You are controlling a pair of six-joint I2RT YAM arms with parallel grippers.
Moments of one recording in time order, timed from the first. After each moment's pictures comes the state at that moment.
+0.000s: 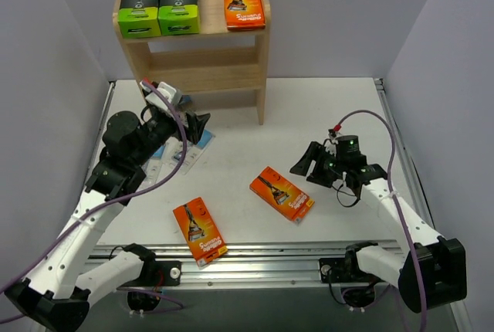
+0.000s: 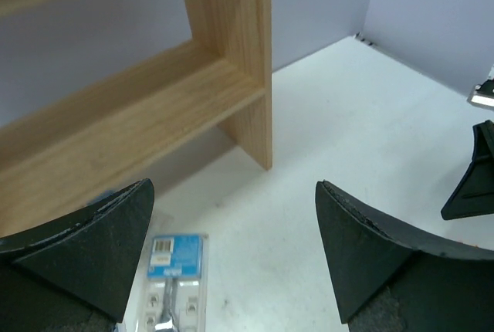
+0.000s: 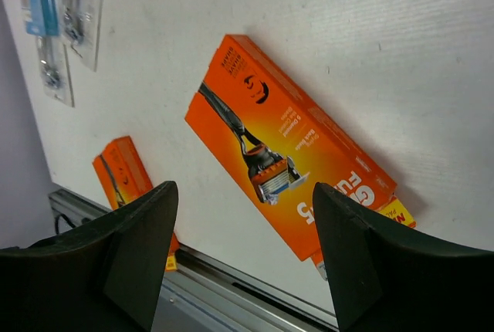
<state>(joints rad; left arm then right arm) -0.46 1.00 1.16 -0.10 0.16 0.05 0.18 1.09 0.68 -0.37 -0.42 0.65</state>
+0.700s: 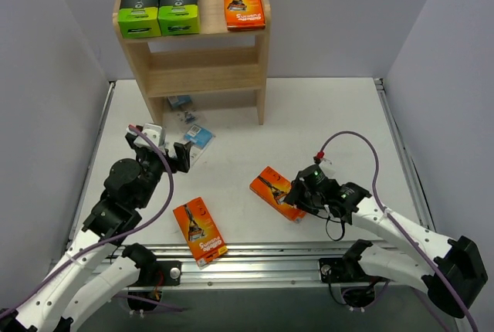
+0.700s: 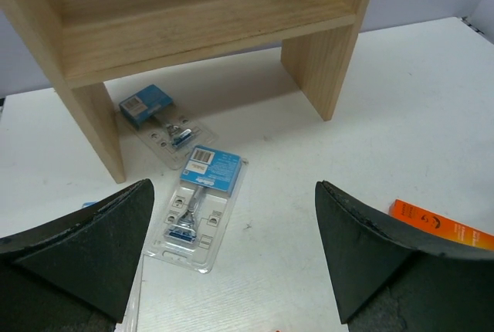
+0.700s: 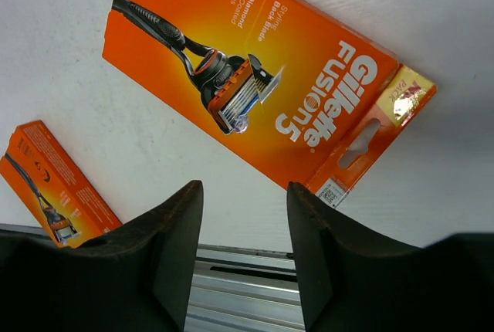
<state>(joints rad) -0.59 0.66 0.75 -0.12 -0.28 -0.04 0.70 1.00 0.60 -0.56 0.12 1.01</state>
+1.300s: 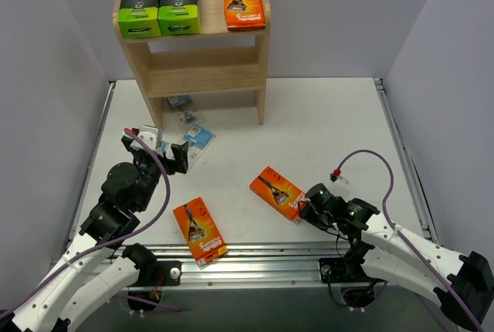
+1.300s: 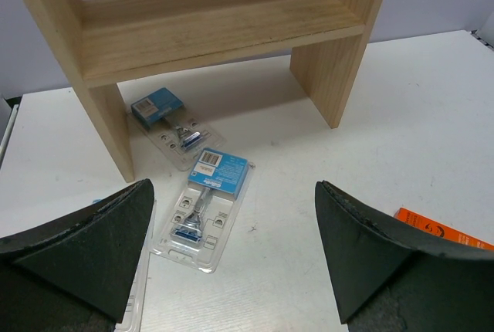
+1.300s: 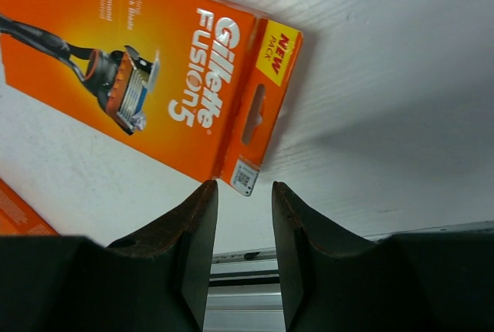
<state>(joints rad) -0.63 0.62 0.75 -0.13 -0.38 -0.04 0.79 0.82 0.45 -0.68 0.29 1.25</state>
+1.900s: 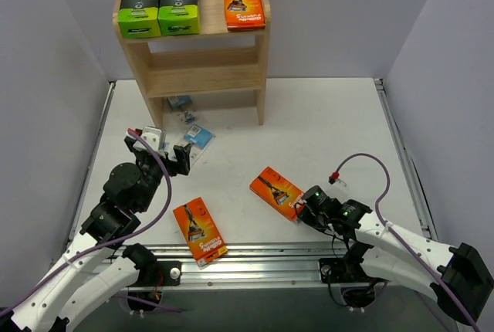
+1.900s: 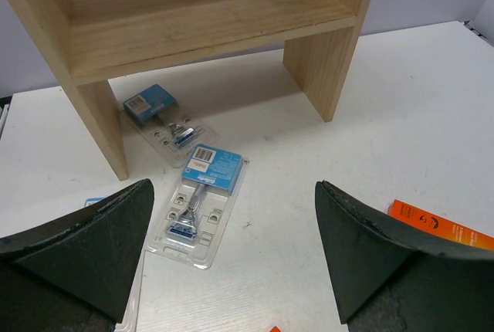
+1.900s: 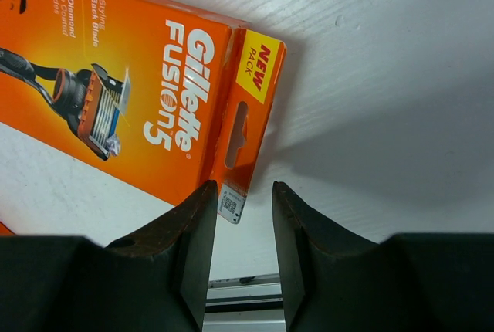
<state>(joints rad) -0.65 0.62 0.75 -0.14 -0.38 -0.04 0.79 0.88 0.38 -0.60 0.30 1.29</state>
